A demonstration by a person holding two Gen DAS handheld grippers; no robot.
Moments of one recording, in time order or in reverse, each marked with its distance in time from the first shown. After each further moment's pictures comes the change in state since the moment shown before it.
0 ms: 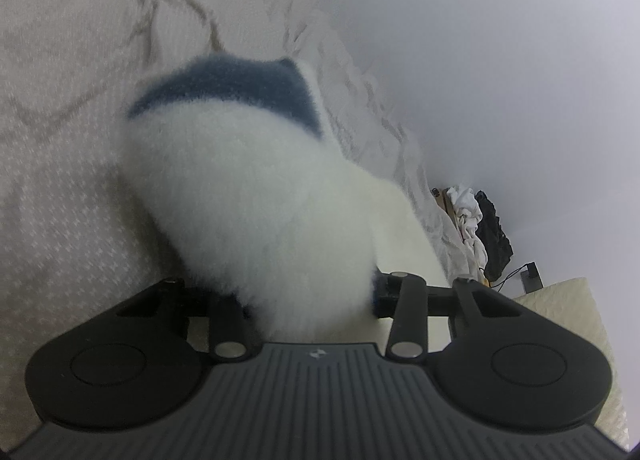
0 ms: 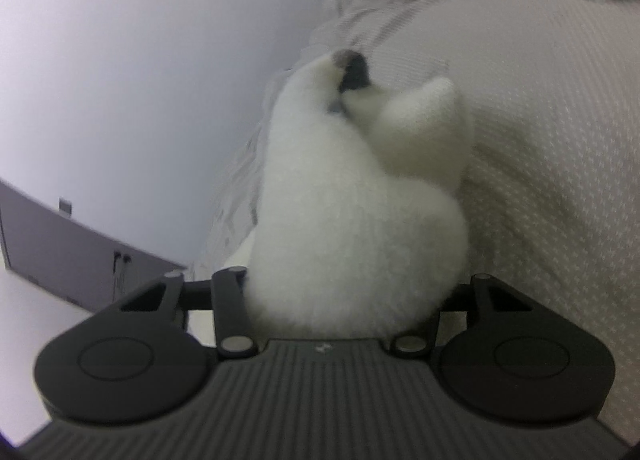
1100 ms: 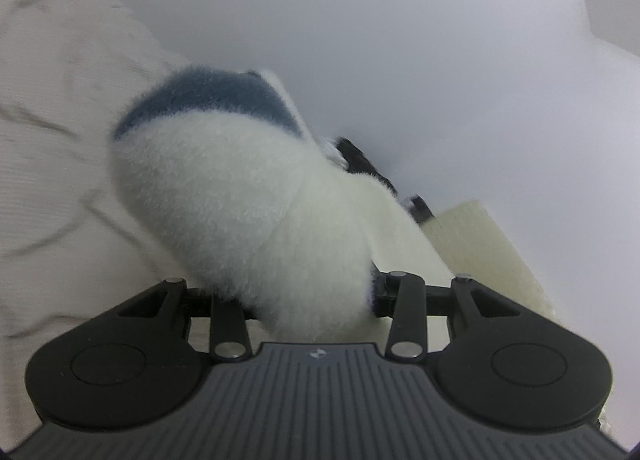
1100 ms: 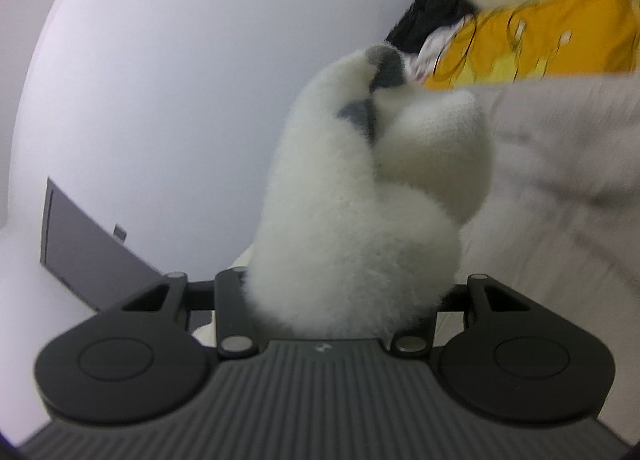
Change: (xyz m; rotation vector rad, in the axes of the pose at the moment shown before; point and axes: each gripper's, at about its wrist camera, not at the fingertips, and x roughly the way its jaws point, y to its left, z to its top) left arm -0.027 -0.203 -0.060 0.252 0.093 -0.325; right arm -0.180 0.044 0.102 -0.141 -0.230 0.114
